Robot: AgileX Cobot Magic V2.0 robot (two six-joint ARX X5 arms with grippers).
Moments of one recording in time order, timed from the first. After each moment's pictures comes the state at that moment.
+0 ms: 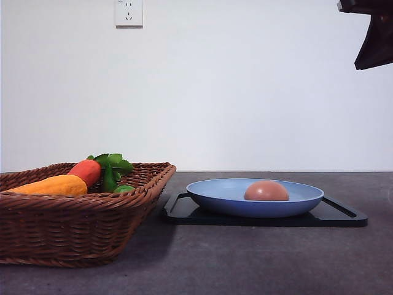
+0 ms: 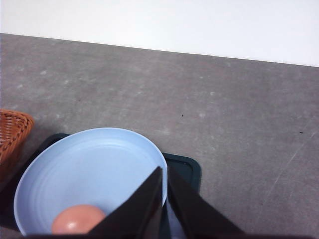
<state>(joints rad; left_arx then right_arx) -0.04 0.01 0.05 -0.22 0.05 0.03 0.53 0.74 0.50 -0.05 0.29 0.14</state>
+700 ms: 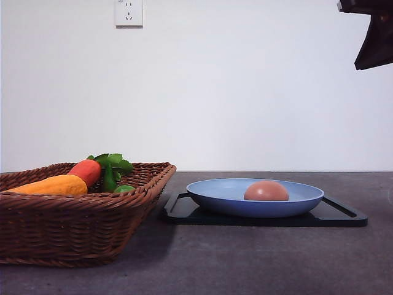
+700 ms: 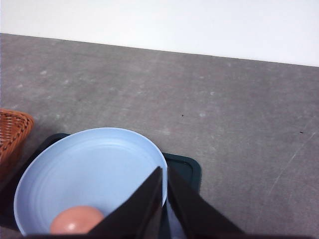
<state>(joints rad) -0.04 0.01 0.03 -0.18 0.05 0.01 0.53 0.74 0.50 -0.05 0.29 0.14</state>
